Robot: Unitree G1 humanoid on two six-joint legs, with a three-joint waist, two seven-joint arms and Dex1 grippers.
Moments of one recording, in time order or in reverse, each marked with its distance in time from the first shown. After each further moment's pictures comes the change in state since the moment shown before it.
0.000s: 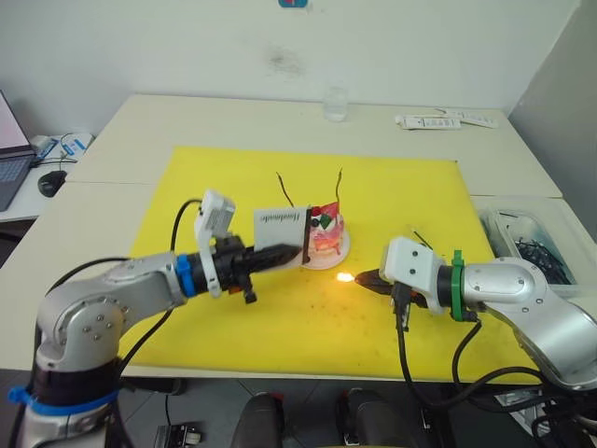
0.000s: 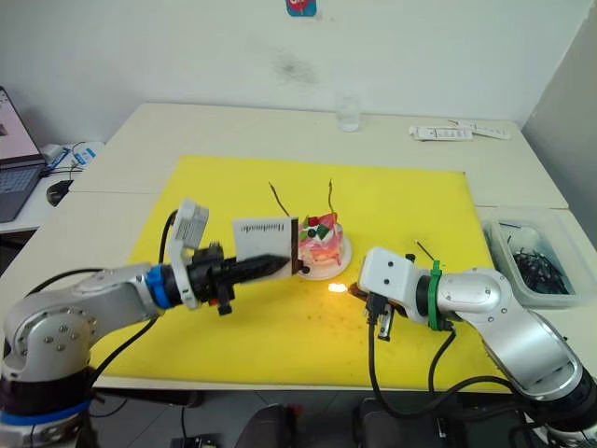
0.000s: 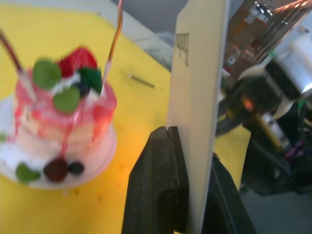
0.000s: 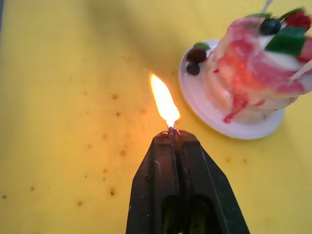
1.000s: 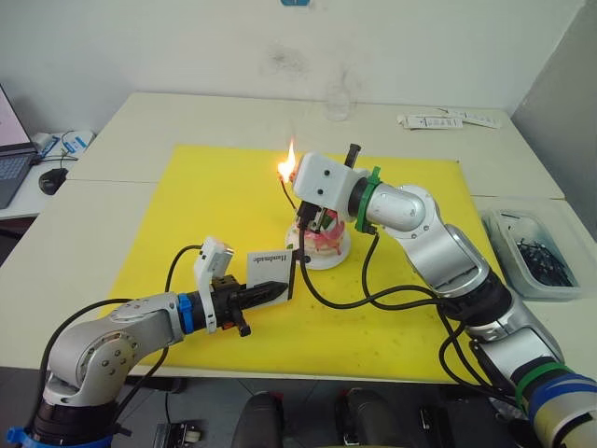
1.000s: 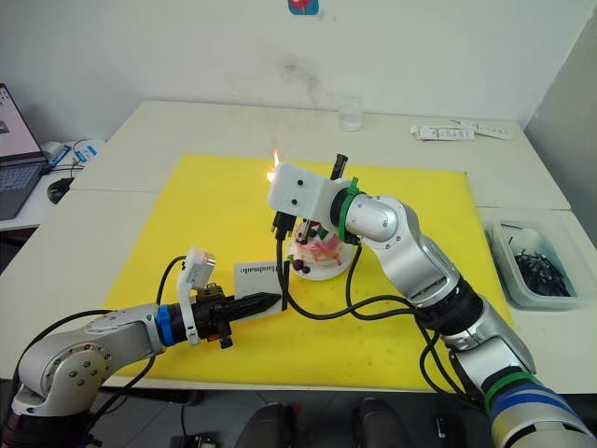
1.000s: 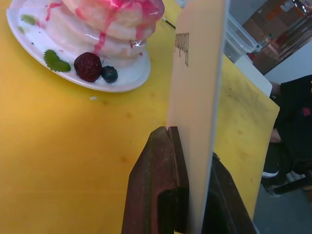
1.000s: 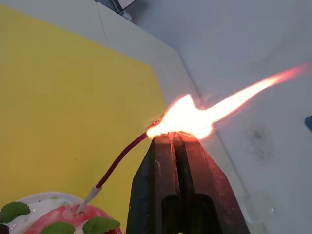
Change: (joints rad) left arm 0.125 -0.019 -0.067 0.023 0.159 -0.107 -0.065; right arm -0.443 0.382 0.262 0.559 -0.437 -0.433 -0.236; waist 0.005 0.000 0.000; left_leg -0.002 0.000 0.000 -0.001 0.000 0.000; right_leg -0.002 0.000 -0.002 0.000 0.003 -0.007
